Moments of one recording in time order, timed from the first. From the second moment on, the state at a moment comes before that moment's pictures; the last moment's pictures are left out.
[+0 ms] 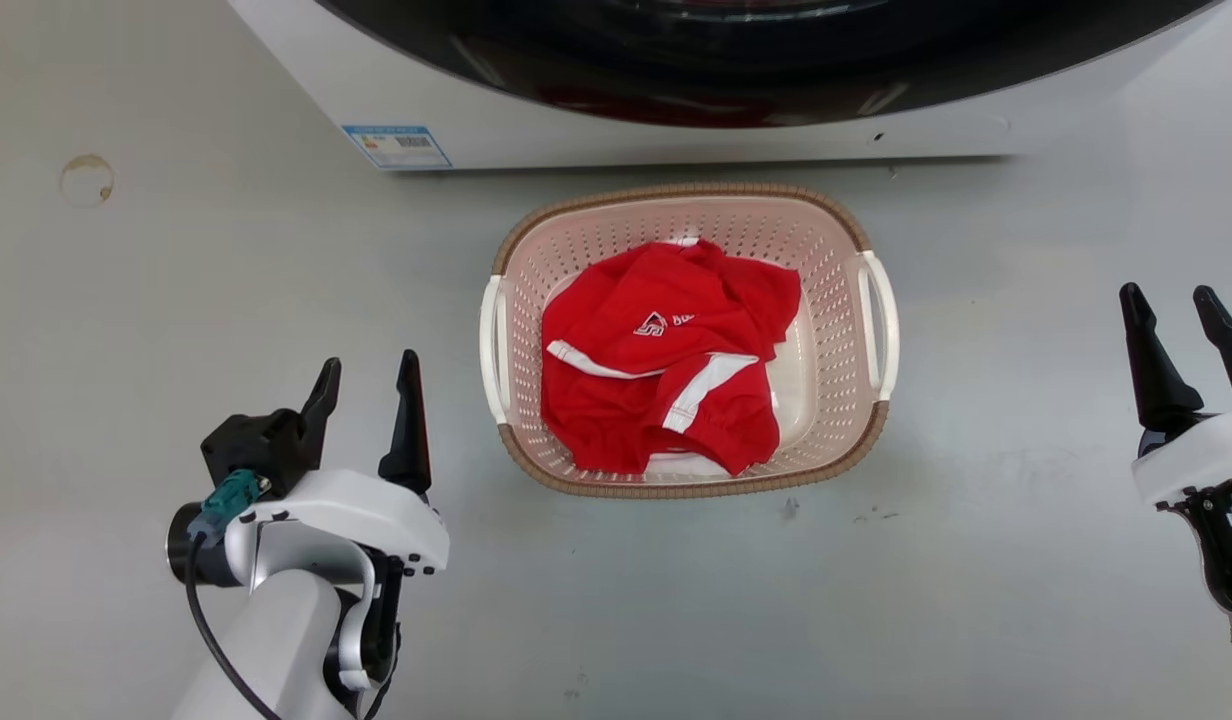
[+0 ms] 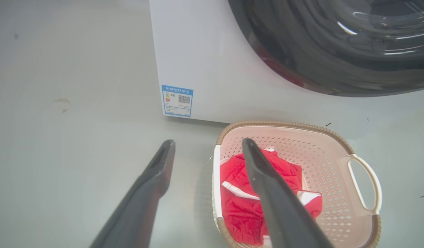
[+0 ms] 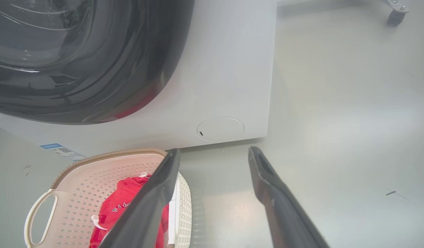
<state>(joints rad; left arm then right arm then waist) -0.36 0.20 -0.39 0.32 -0.58 0.19 -0.16 -0.33 -0.20 0.16 0.34 0.65 0.13 -0.10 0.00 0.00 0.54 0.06</state>
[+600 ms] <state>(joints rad) -0.64 0.08 -0.44 0.62 -0.59 0.03 -0.25 -0.44 -0.24 0.31 0.34 0.72 0.13 -0.13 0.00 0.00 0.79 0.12</state>
